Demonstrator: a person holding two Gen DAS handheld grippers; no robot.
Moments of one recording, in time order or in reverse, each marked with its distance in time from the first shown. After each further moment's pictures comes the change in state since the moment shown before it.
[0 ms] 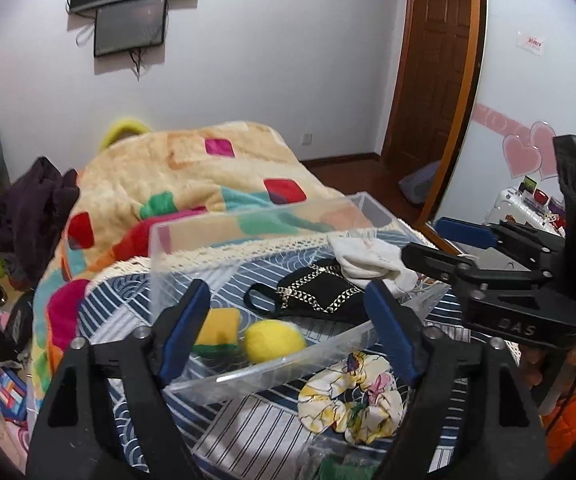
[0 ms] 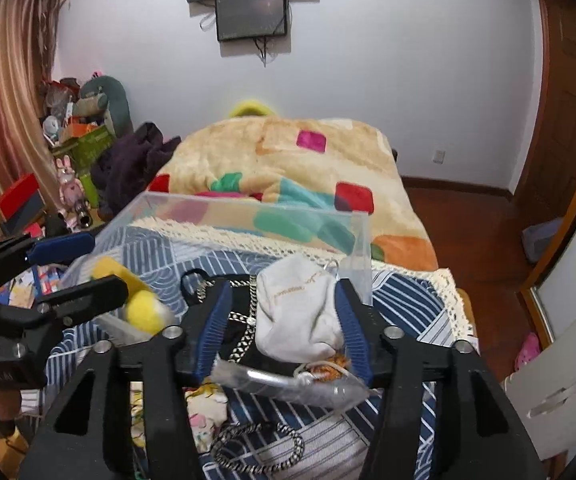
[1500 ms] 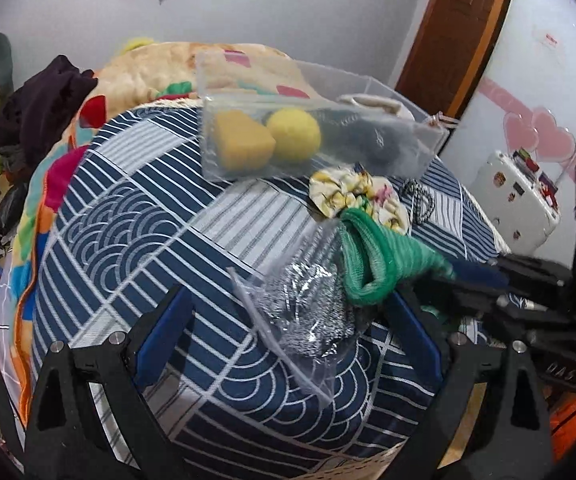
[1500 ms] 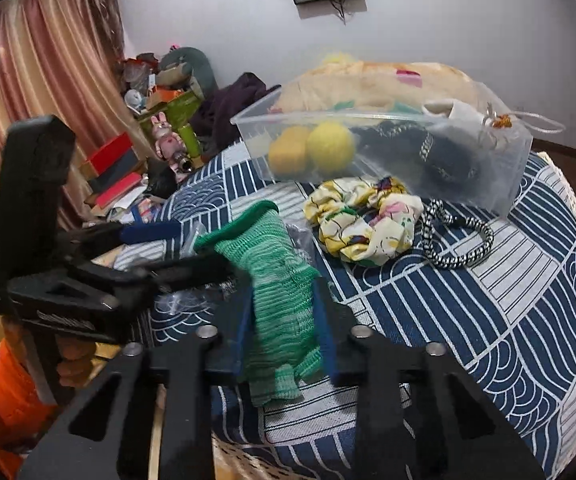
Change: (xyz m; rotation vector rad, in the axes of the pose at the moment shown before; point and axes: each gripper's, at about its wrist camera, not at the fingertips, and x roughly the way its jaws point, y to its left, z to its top) left arm -0.030 0.012 -0.134 -0.139 0.212 -0.045; right arm -0.023 0.075 -0.109 0.018 0.120 0.337
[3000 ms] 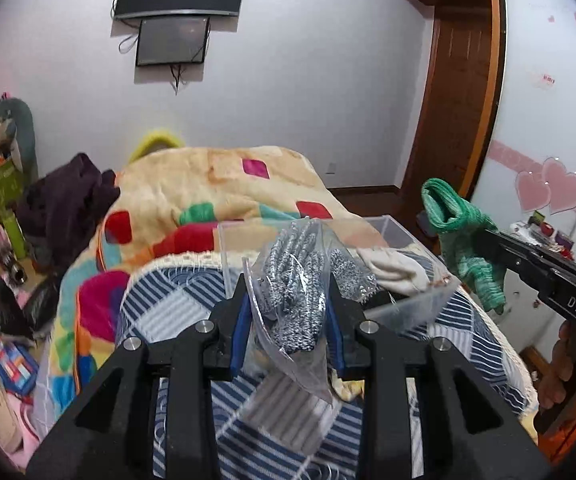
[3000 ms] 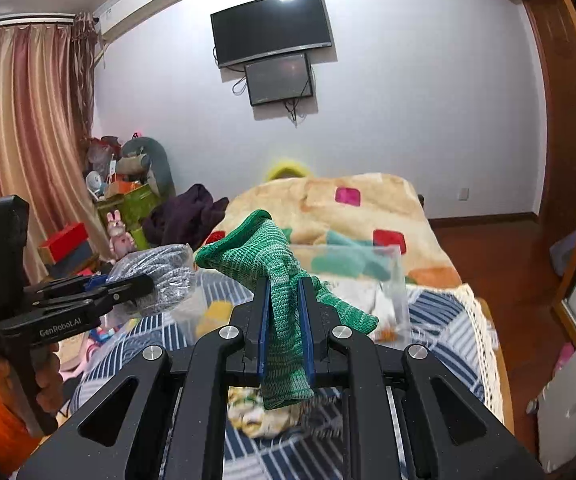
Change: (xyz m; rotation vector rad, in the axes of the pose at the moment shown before) left arm -0.046 0.002 0.109 0.054 -0.320 0.096; right arm -0.060 -0.026 0.089 -0.008 -0.349 -0.199
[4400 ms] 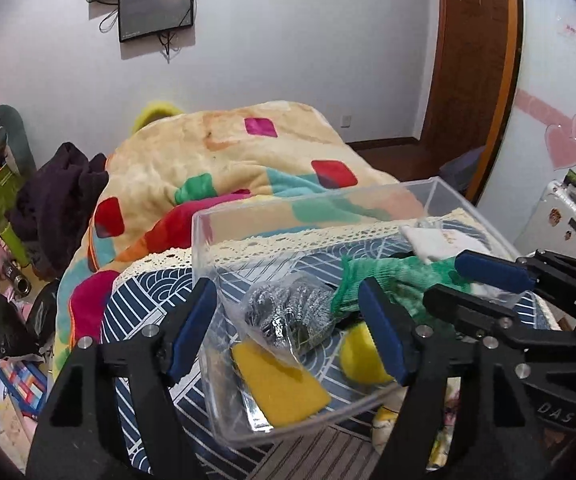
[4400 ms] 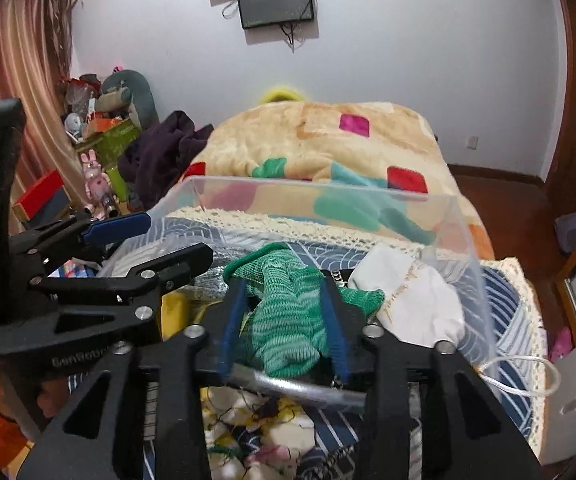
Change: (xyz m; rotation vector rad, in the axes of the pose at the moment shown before) left arm 0.097 -0.006 0.012 0.077 0.163 0.060; right arm 0.096 -0.004 -0.007 -0.025 0.268 -0.023
